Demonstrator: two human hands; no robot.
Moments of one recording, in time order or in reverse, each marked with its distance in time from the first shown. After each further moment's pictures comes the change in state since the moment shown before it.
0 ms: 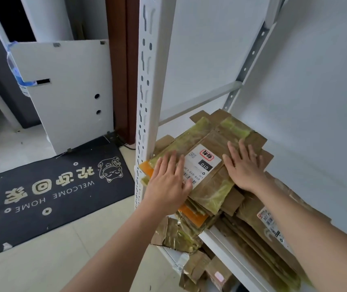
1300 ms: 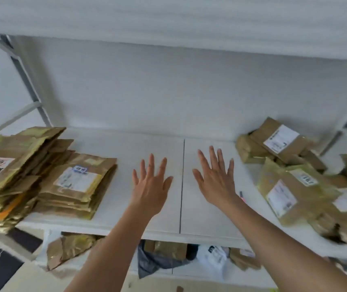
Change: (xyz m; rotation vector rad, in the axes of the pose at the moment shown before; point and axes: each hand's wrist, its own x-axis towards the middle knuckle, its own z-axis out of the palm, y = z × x) left_hand -0.180 0.460 0.025 0.011 -0.163 0.456; right_hand -0.439 0.339 -0.025 0.002 0.331 0.509
